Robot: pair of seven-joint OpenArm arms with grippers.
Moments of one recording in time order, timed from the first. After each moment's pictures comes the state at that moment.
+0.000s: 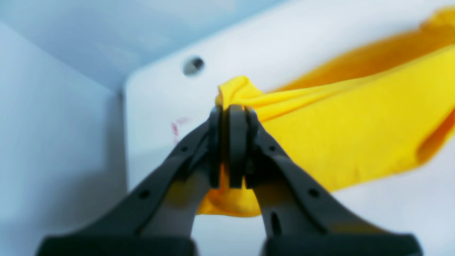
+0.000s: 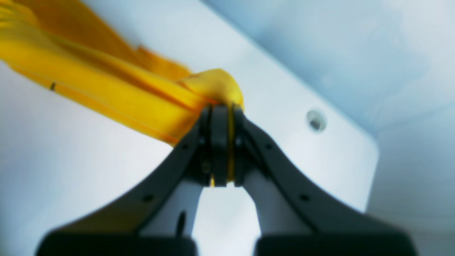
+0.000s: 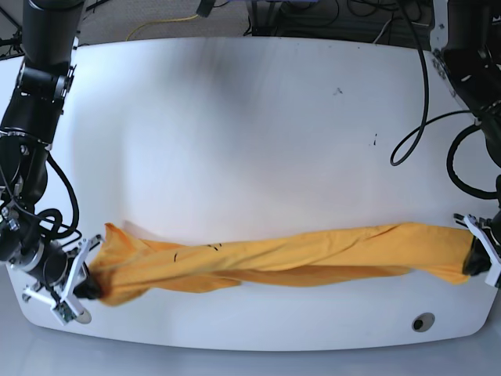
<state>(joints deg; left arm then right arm) -22.0 -26.7 -27.1 104.3 -32.9 -42.9 72.7 31.5 31.8 7.8 94.4 36.9 41.0 -70.7</state>
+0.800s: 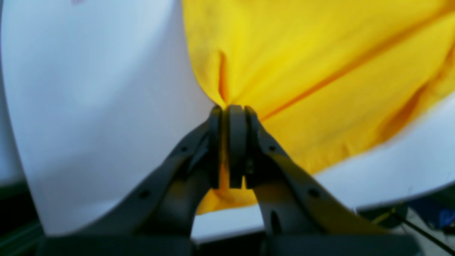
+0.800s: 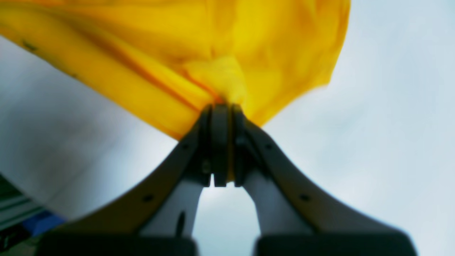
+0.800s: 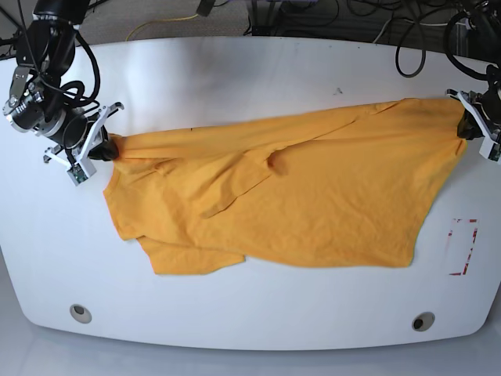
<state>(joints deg) 17.2 -26.4 -42.6 109.2 -41.2 -42.9 72.1 -10.6 25.0 25.5 109.3 43.3 41.1 -71.3</state>
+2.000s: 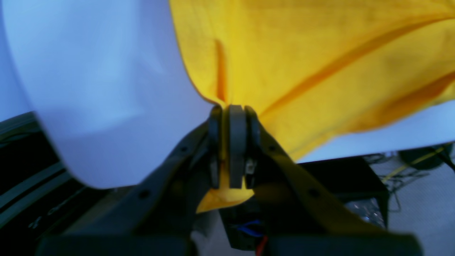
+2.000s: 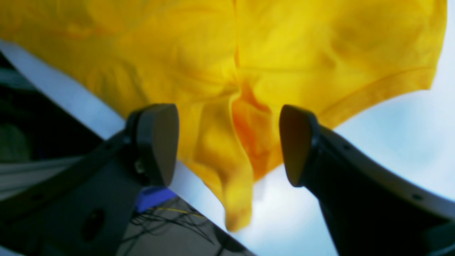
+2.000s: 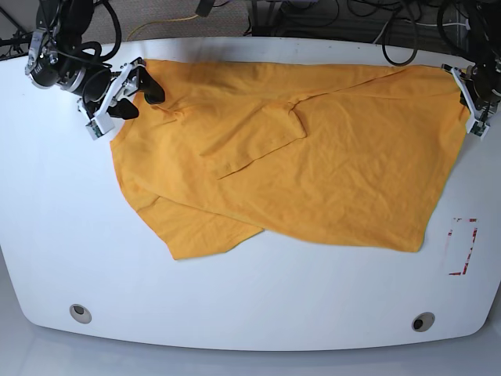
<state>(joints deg) 22.4 -25.2 -37.3 108.9 -23.7 -42.9 71.7 -21.9 18.1 26.4 106.7 56.9 40.7 -71.0</state>
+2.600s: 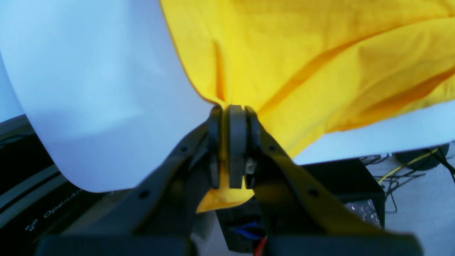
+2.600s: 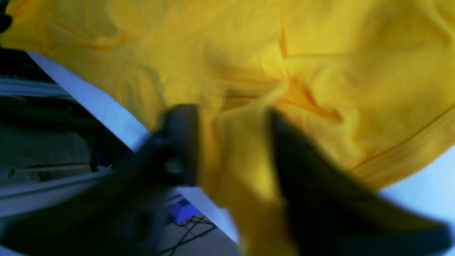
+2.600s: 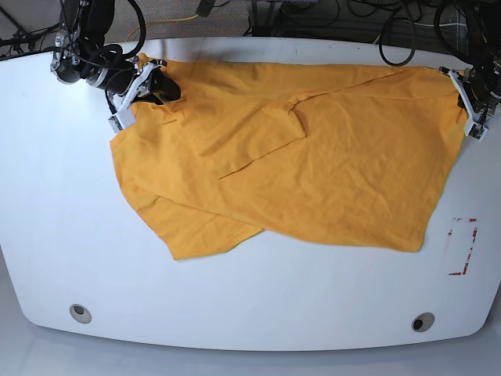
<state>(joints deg) 21.0 -24.6 -37.0 108.8 -23.7 -42.9 71.8 -20.2 13.0 22.8 99.0 57.0 40.6 -71.0</state>
